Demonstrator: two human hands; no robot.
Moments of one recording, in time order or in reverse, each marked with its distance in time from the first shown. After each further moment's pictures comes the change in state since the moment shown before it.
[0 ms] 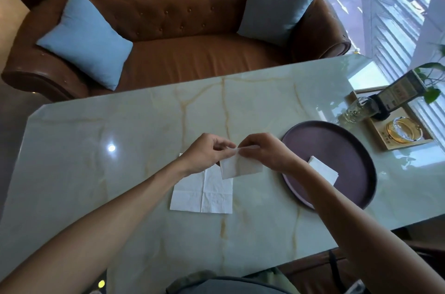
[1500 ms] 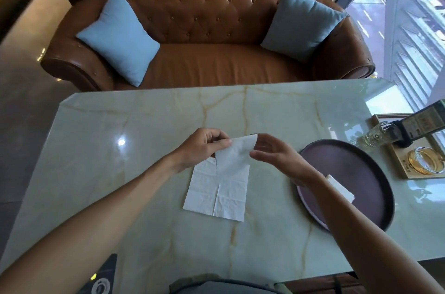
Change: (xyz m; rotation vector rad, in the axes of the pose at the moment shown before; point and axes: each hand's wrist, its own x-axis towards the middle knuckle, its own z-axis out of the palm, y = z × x) left_hand -0.039 -0.004 -0.065 -0.160 0.050 0.087; right_hand 0.010 -0.019 0.016 0.385 -0.120 -0.037
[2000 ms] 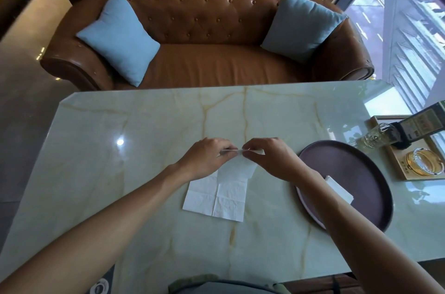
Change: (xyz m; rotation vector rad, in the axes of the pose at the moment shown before) left_hand -0.002 -0.007 0.018 0.744 0.103 0.227; right_hand 0.003 -0.024 0.021 -0.807 0.118 -0.136
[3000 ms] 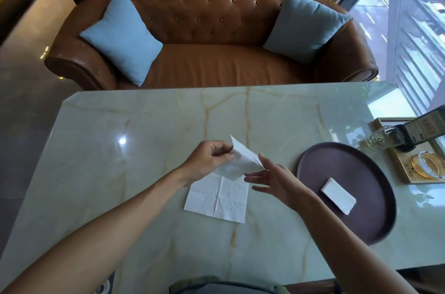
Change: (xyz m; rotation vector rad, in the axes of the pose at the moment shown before) left_hand -0.006 -0.016 0.019 -0.782 0.004 -0.285; right_hand -0.024 0.045 0.049 1.122 -0.157 0.614
